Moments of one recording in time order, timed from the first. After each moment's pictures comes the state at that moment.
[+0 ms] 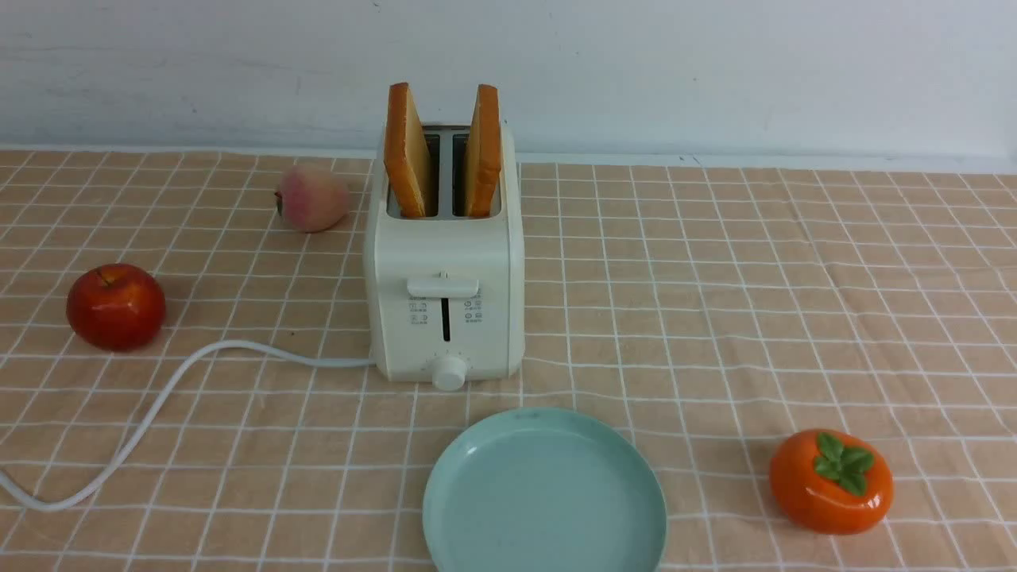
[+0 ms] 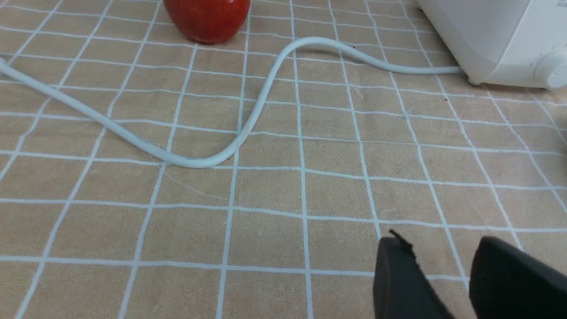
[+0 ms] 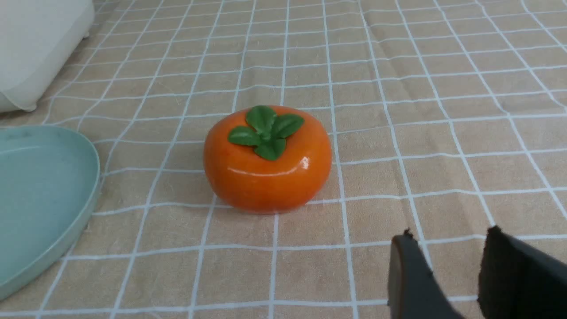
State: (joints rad) right arm 0.02 -0.01 0.01 0.10 0.40 -0.01; left arm -0.13 -0.01 0.03 0.09 0.40 -0.30
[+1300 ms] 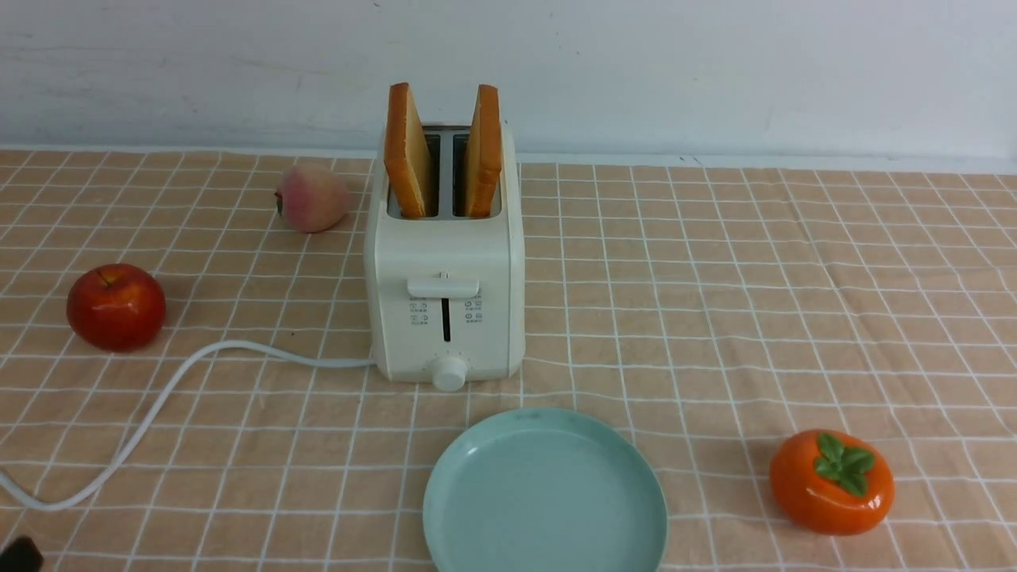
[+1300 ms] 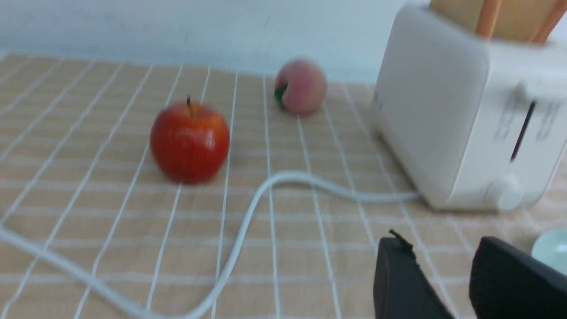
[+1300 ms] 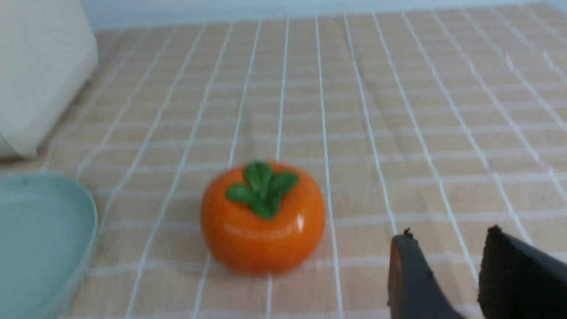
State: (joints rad) right arm 0.02 -0.01 0.02 0.07 0.23 -0.01; left arm -0.13 -0.01 0.03 0.13 0.09 -0.30
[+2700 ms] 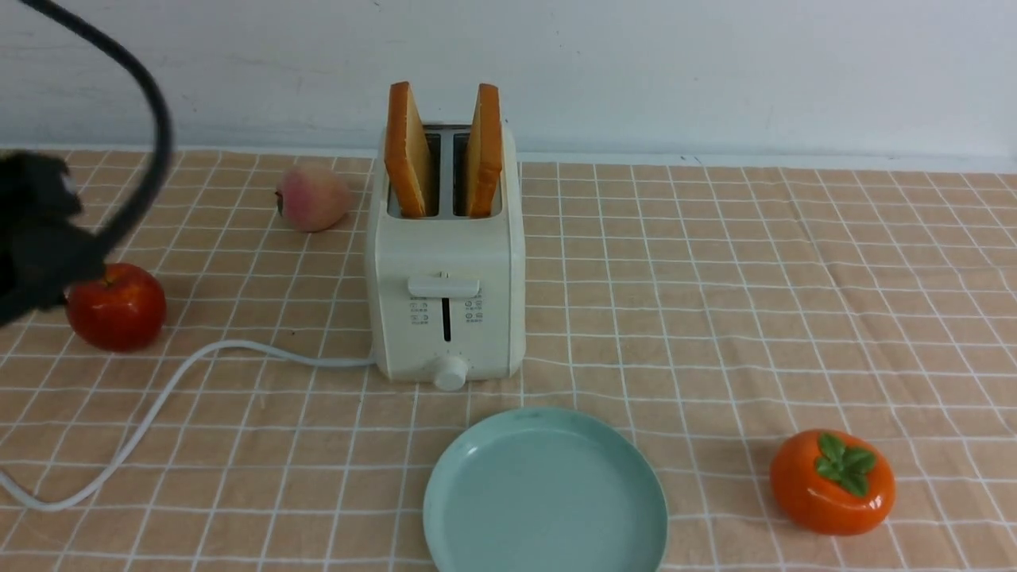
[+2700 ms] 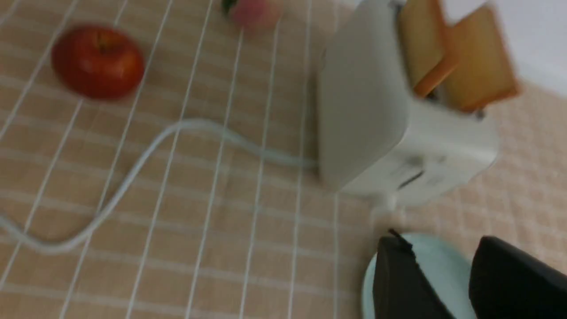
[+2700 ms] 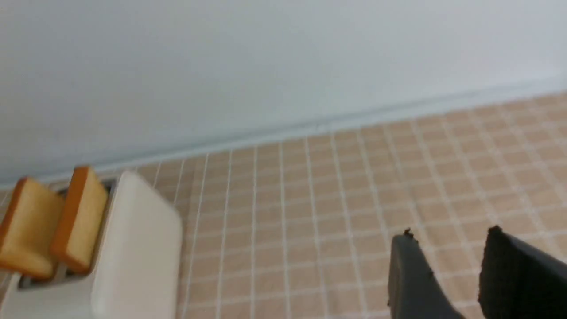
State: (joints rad) right arm 0.02 1.06 -1.25 0.23 0.71 0.08; left arm -0.13 0.94 -1.01 -0.16 0.88 -0.43
